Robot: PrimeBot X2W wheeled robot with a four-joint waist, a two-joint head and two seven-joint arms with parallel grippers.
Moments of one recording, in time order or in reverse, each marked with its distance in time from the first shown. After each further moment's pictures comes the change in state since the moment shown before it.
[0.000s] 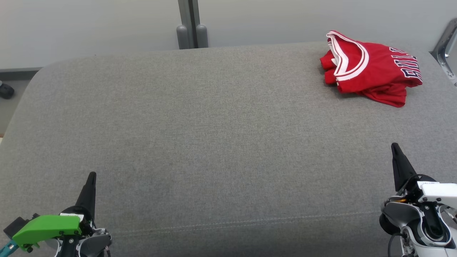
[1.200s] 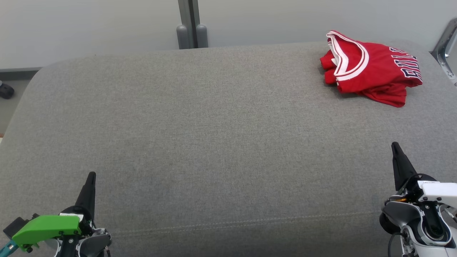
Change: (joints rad) left arm 0.000 -0.002 0.003 -0.001 0.000 0.000 0.000; right arm -0.003 0.001 -0.002 0.000 0.000 0.000 0.002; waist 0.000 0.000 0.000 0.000
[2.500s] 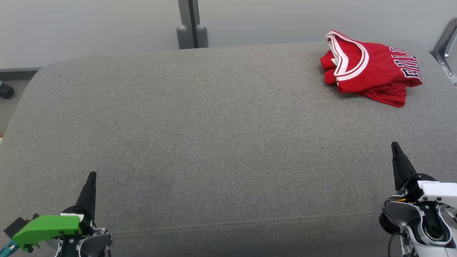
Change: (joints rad) left arm 0.000 -0.005 0.002 -0.001 0.000 0.000 0.001; right arm 0.000 0.002 -0.002 -0.001 0.000 0.000 0.003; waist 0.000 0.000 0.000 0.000
